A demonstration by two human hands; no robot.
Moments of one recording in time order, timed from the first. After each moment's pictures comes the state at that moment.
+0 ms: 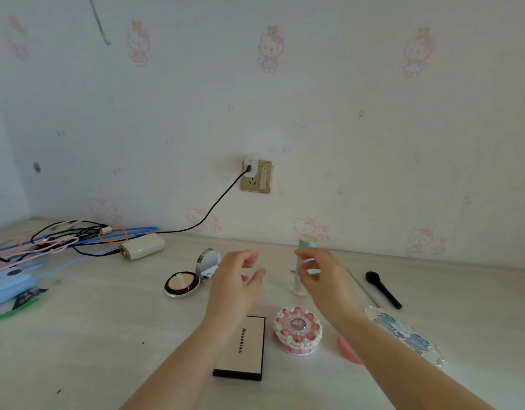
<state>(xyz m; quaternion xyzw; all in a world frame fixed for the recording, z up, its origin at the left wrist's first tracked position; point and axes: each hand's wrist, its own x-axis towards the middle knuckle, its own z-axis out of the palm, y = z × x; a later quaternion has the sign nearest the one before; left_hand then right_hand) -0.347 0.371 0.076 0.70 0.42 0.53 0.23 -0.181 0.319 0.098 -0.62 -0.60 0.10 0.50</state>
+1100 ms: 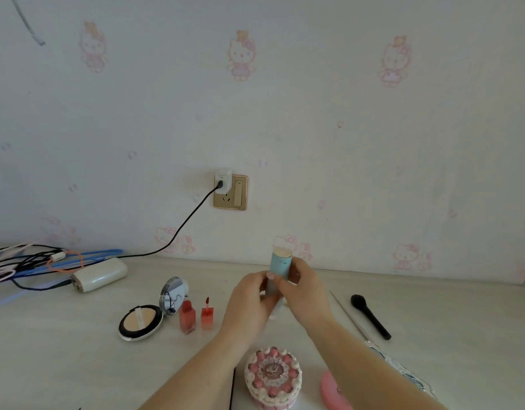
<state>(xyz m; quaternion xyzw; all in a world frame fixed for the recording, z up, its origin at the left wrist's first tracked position) -0.266 0.406 0.085 0.75 0.39 0.45 0.30 -0.156 0.376 0.104 -0.63 -0.52 0.20 0.55</state>
